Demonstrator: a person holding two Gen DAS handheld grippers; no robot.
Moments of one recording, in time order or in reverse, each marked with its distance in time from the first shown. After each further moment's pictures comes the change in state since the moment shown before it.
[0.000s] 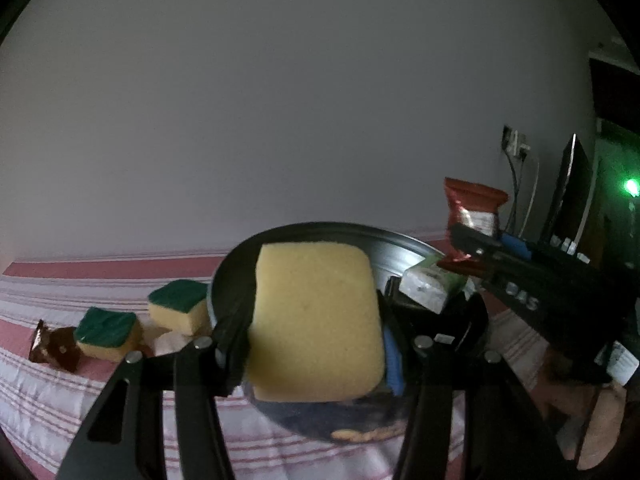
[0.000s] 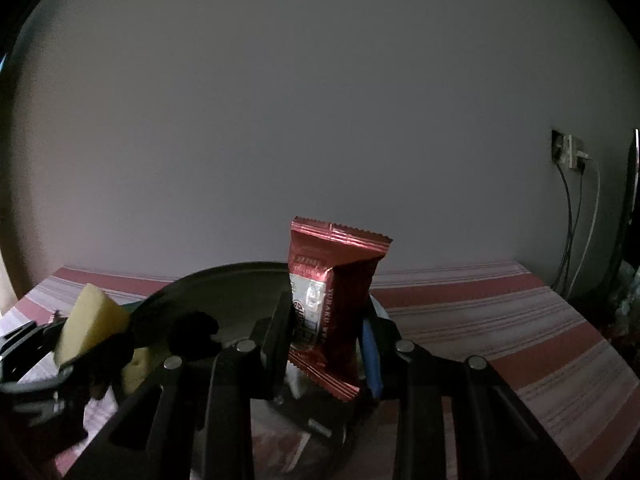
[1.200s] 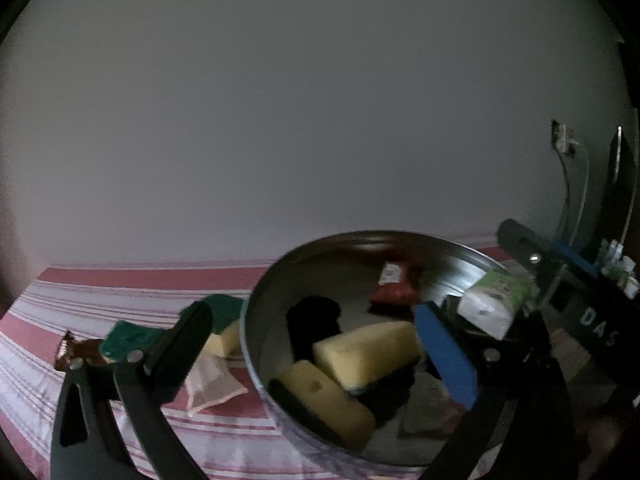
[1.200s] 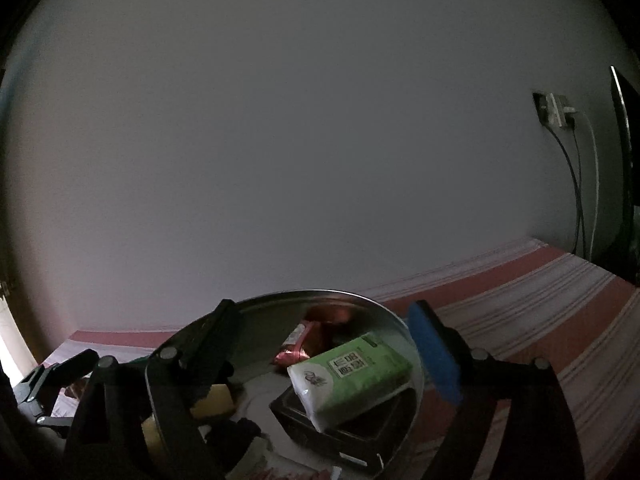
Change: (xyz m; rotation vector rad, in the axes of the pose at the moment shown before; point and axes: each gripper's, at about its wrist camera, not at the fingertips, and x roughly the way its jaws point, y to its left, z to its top) left arm 0.019 0.013 0.000 0.003 -0.028 0.223; right arm 0.017 -0.031 -0.007 0.202 -0.119 0.048
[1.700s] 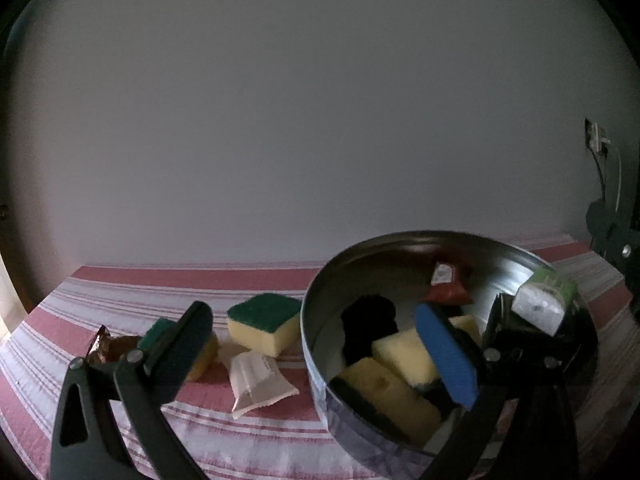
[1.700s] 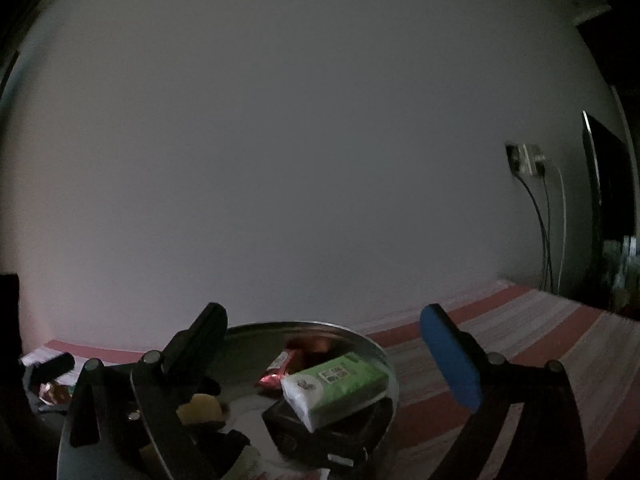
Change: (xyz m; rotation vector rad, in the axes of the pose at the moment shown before) left arm 0.011 0.010 -0.008 -0.001 -0.025 0.134; right arm -0.038 0.018 -0.013 -0.045 -0.169 -0.101
